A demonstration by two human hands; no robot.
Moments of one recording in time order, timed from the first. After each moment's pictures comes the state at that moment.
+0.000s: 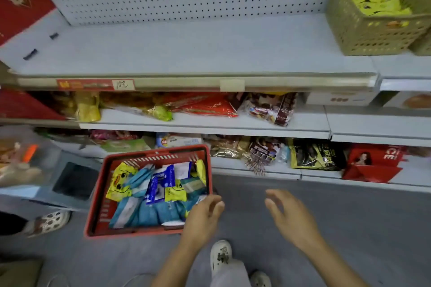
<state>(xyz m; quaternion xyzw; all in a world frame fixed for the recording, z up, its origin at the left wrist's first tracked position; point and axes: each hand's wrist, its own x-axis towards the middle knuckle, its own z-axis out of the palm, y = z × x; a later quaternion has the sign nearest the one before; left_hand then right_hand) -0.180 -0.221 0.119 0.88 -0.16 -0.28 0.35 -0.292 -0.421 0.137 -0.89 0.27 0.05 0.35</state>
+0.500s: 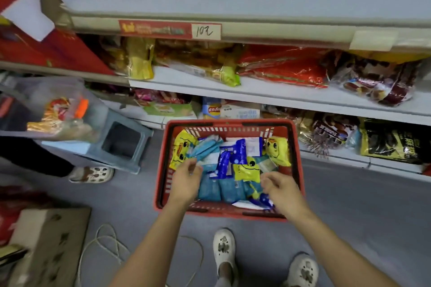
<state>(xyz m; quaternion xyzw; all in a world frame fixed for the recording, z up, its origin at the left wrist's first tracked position) -0.011 -0.006 0.057 0.88 0.08 -0.23 0.40 -0.122 -0.215 0.052 -0.75 0.32 0.13 0.56</state>
